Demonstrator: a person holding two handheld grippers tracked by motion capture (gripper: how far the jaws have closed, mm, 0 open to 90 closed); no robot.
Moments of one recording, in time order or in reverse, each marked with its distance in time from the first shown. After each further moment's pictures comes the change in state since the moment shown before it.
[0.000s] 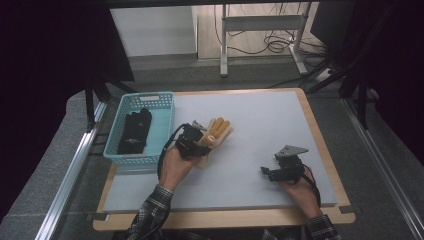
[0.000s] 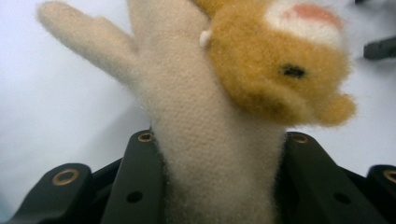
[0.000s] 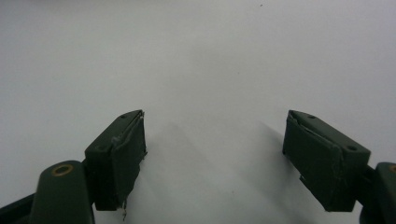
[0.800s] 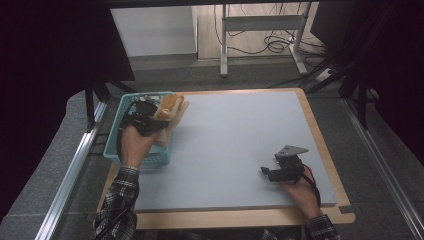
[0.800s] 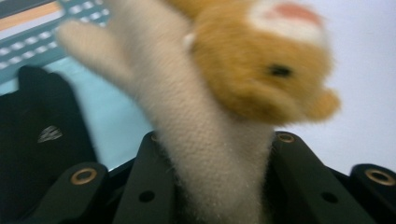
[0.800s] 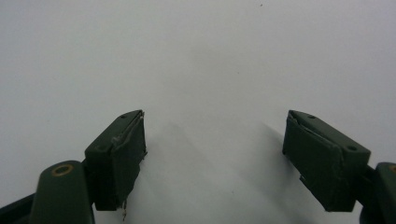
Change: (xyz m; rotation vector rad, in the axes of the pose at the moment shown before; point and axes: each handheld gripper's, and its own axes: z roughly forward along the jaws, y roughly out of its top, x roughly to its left) left arm 0.105 -0.012 -0.077 -0.015 0.192 -0.213; right arm 0.000 0.000 0.000 -0.001 0.000 -0.002
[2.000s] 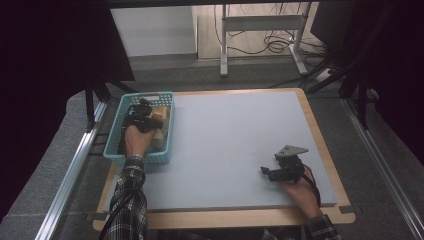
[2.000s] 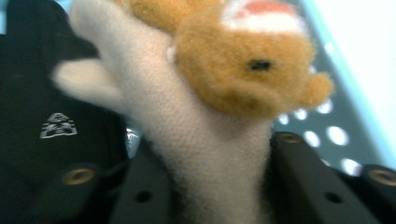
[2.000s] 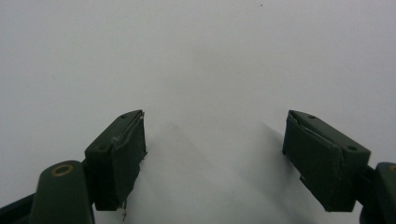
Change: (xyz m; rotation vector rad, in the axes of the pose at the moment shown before) left arm 0.060 -0.008 0.091 0.123 -0.002 -0.170; right arm 0.000 0.000 0.000 -0.001 0.001 0.001
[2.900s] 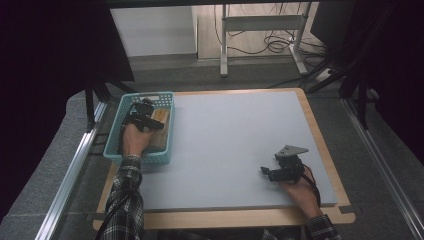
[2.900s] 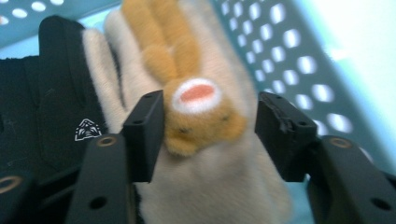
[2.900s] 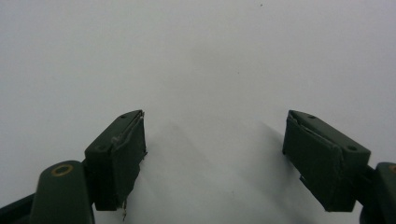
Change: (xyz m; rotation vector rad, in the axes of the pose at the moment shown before) left arm -0.009 0.003 -0.009 0.010 0.144 0.083; right arm 0.000 0.000 0.000 0.000 0.000 0.001
